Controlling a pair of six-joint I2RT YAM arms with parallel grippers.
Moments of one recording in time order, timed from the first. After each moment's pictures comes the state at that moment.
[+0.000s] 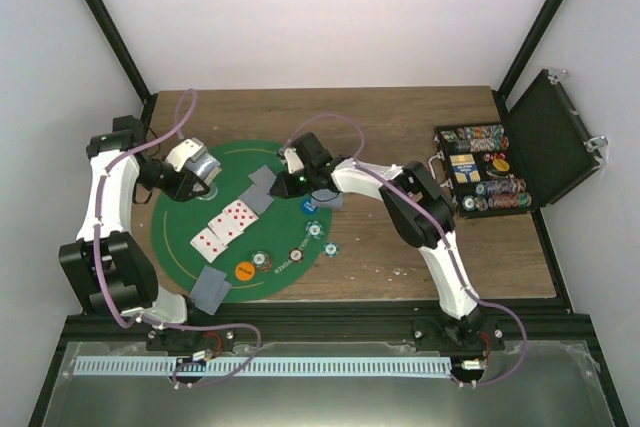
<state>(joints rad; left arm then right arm) 0.25 1.48 1.34 -1.28 0.59 0.89 0.73 2.24 1.58 -0.18 -0.51 0.44</state>
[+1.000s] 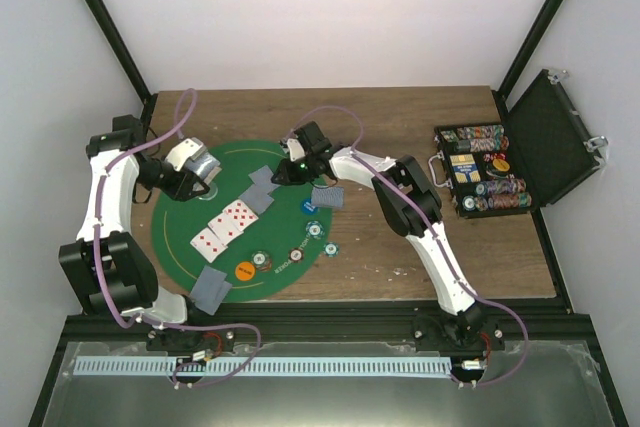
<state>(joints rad) 0.25 1.48 1.34 -1.28 0.59 0.89 0.67 2.41 1.82 -0.27 -0.56 0.43</state>
